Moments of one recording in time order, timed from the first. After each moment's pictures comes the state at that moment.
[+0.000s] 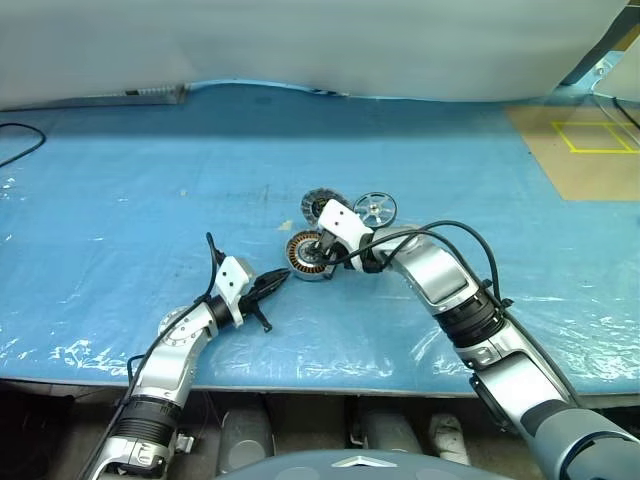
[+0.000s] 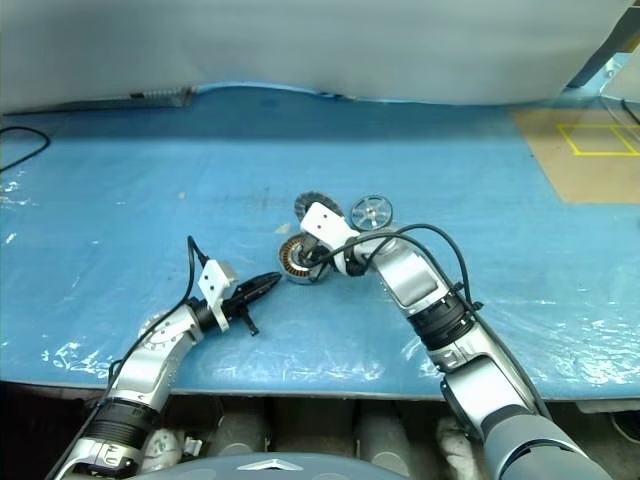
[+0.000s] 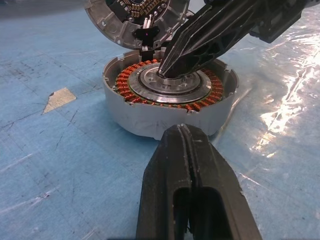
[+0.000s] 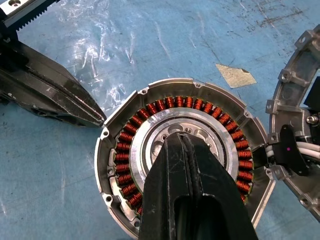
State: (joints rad) left arm -0.11 0.30 -0.07 0.16 -0.22 -0.11 -0.81; right arm -0.67 -0.35 0.44 0.02 0.04 0.75 0.78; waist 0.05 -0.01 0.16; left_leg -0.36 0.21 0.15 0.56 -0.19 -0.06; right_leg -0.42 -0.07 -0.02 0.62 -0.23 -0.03
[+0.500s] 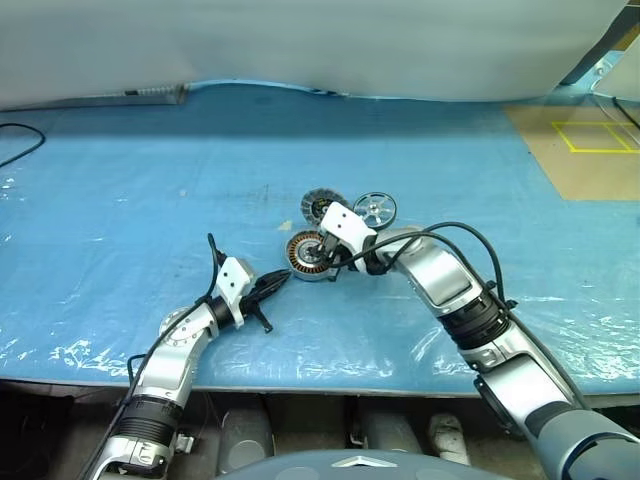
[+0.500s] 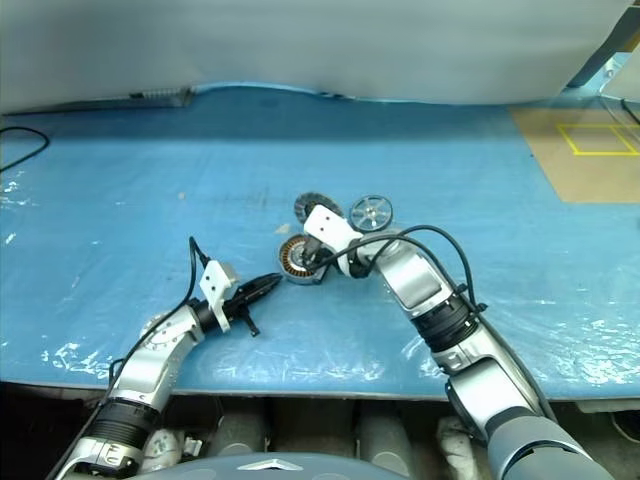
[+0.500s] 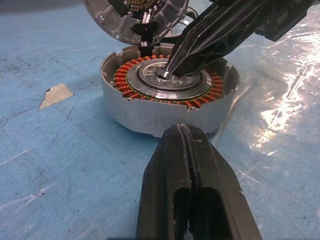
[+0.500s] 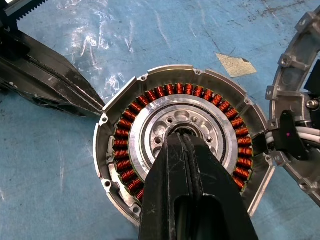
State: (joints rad) left arm -0.11 0.30 -0.08 0.17 -0.22 -0.11 -0.81; right arm -0.66 -0.35 0.44 0.01 0.03 0.75 0.78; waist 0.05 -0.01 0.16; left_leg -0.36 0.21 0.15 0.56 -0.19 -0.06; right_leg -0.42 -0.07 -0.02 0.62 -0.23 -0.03
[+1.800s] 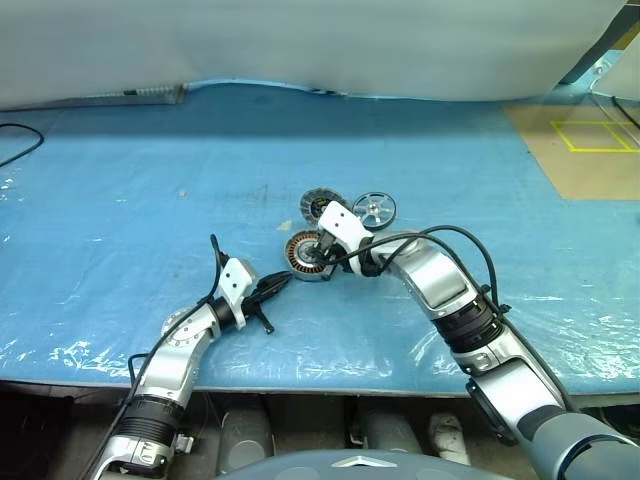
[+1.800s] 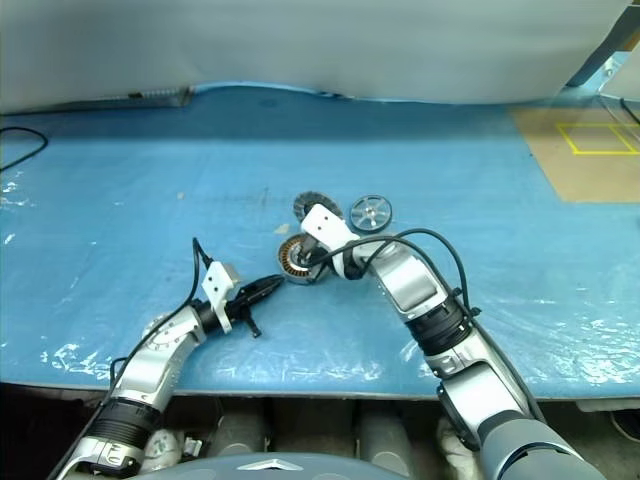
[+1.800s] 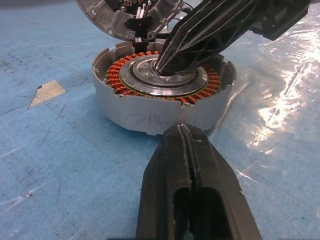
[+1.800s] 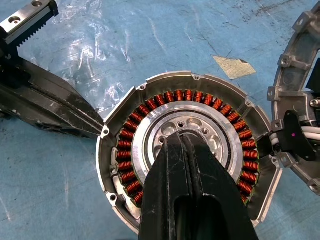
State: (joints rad) left arm -0.11 0.30 -0.09 0.18 -0.21 -0.11 -0.81; right arm -0.64 -0.30 0.41 0.01 0.05 0.79 0.73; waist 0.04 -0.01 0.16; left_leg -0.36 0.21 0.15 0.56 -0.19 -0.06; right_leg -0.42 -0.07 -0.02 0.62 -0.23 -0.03
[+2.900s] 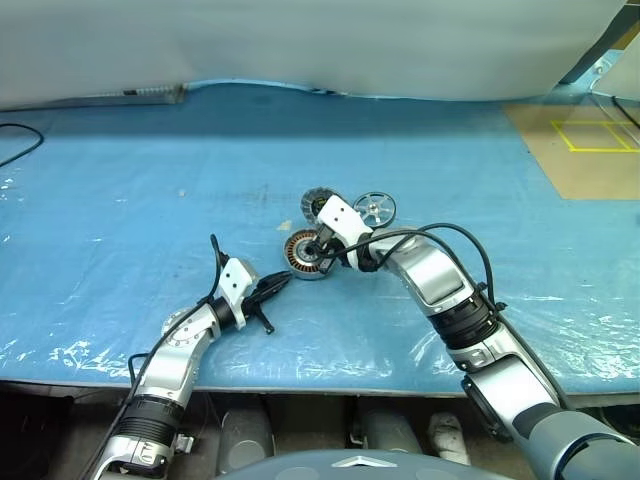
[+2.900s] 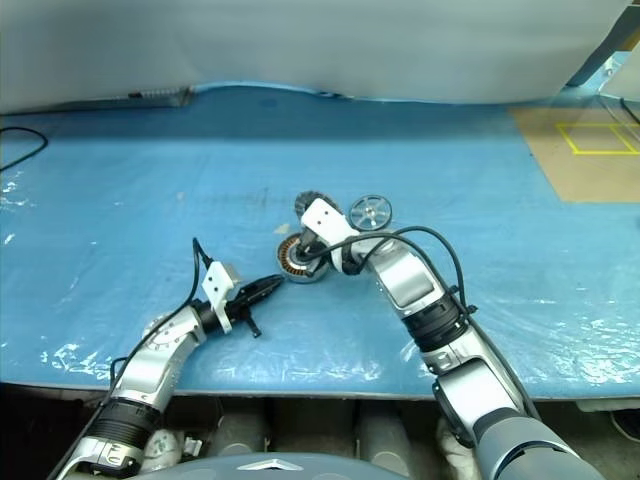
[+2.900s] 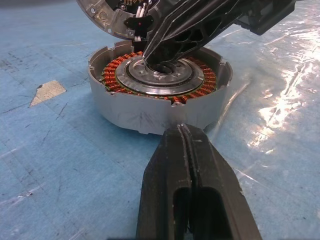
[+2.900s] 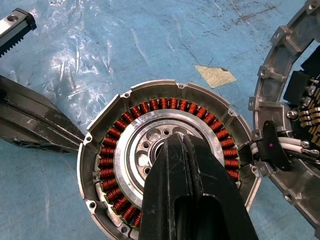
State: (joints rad) left arm -0.11 0.30 -0.09 0.18 -0.21 -0.11 -0.81; right arm -0.66 -0.28 0.40 0.03 0.04 0.78 0.70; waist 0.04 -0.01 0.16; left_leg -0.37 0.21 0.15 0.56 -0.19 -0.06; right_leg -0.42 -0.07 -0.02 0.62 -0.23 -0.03
